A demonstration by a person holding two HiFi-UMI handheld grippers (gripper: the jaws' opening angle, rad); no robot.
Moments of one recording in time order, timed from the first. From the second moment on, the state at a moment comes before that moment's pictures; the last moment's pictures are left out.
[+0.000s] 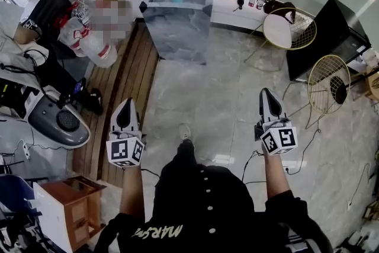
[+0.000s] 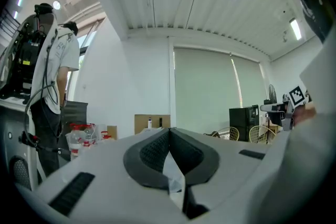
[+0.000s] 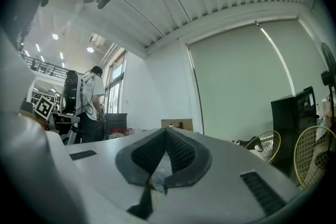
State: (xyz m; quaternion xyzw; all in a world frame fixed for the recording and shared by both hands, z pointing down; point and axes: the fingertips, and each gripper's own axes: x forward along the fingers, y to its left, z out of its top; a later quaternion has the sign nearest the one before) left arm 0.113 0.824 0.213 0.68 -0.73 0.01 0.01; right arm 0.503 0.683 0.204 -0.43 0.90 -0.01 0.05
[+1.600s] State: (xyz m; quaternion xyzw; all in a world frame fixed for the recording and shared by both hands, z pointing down) left arm -0.077 0.557 0.224 0.71 -0.70 0.02 0.02; right arm 0.305 0.418 0.193 -0.45 0.89 -0.01 0.04
